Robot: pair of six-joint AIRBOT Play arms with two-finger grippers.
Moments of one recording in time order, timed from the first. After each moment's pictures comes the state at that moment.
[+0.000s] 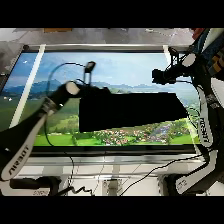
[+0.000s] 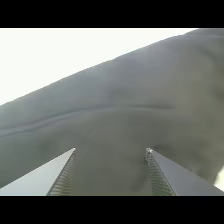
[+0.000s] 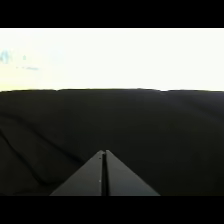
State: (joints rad) left arm -0.35 -1.53 1.35 0.93 -0.72 -1.20; right arm -0.04 -1.77 1.87 -1.20 1.28 1.56
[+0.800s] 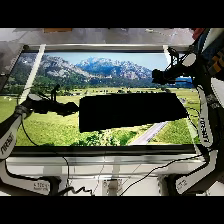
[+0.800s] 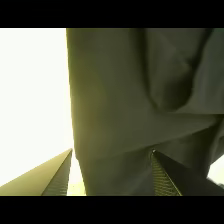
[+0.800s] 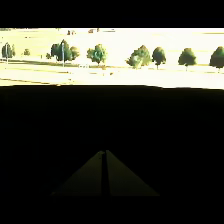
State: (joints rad) left arm 0.12 -1.65 1.08 0.67 -1.07 -0.97; right arm -0.04 -1.77 1.87 -1.18 1.29 1.55
